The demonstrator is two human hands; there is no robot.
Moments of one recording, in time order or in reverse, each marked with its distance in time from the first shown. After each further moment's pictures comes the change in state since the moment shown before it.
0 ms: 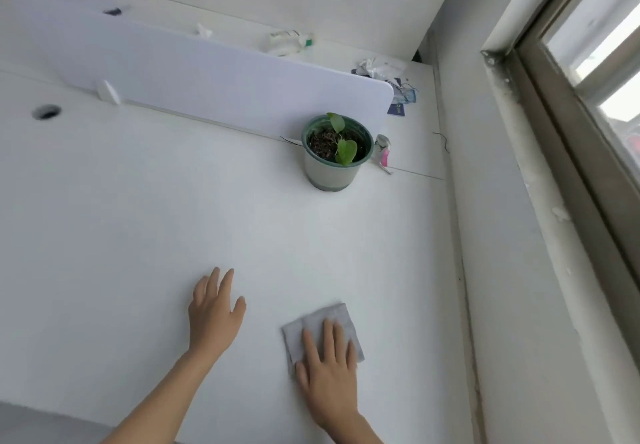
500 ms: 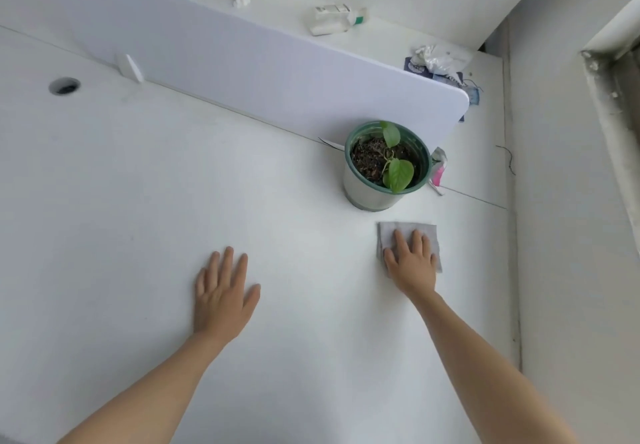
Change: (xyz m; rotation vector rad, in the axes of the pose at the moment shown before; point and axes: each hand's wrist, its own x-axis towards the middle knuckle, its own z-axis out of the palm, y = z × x) left_hand 0.089 -0.027 0.013 0.316 0.009 0.086; right_hand 0.240 0.082 -0.090 0.024 -0.063 0.233
